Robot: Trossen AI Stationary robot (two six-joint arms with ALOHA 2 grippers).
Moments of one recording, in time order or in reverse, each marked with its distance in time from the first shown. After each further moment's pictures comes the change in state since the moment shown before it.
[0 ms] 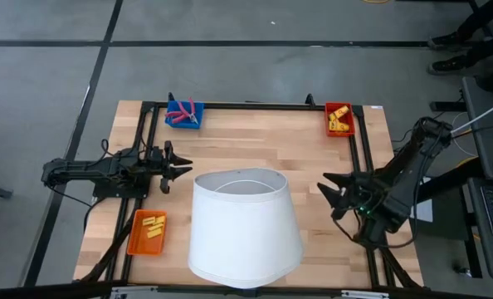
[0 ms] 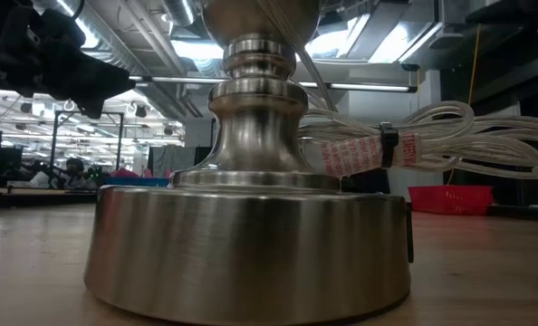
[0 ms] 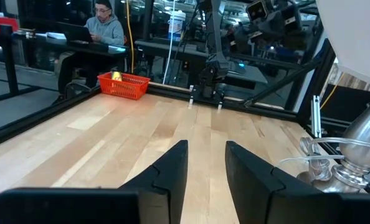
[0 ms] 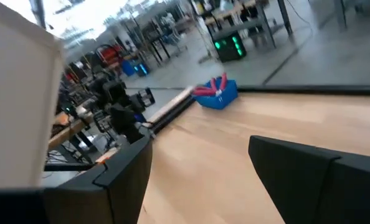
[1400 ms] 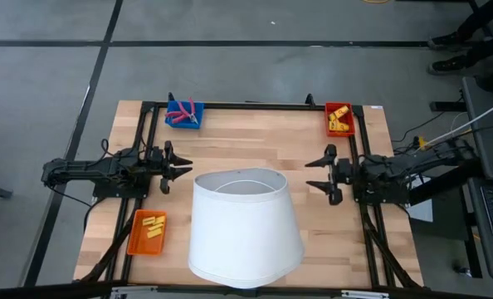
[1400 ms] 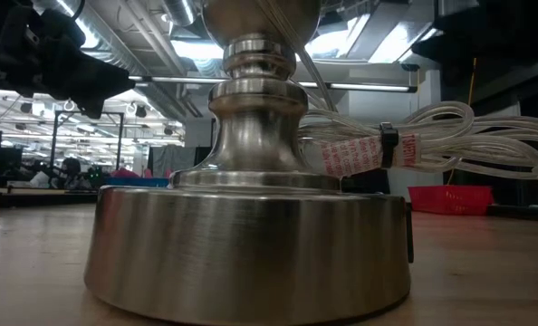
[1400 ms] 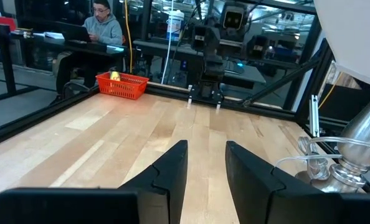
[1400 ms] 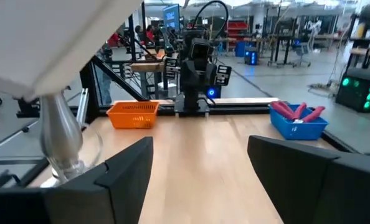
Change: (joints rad) left arm 0.000 0.000 0.000 0.000 0.007 0.000; right arm -0.744 -0.669 -0.659 1.481 -1.226 -1.988
